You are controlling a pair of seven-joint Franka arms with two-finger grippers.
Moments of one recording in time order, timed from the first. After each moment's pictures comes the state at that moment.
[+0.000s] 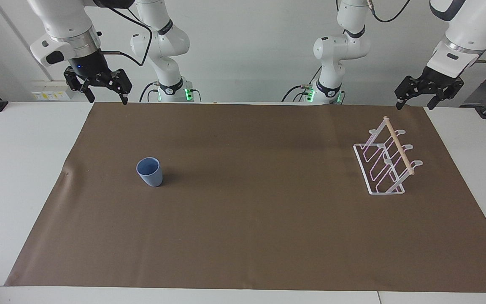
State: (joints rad) left arm 0.06 -0.09 -0.05 -1.62 0.00 1.53 0.08; right arm 0.14 -0.06 -0.15 -1.56 -0.03 1.50 0.05
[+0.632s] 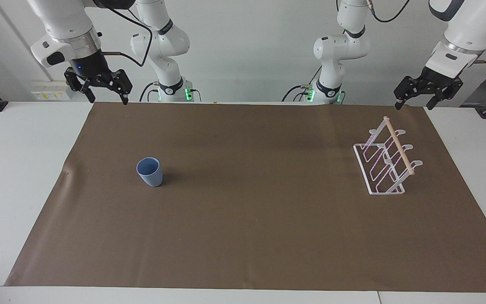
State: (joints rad) left arm 0.06 -0.09 -0.05 -1.63 0.00 1.53 0.08; right arm 0.14 -0.06 -0.15 -1.57 -0.03 1.50 0.05
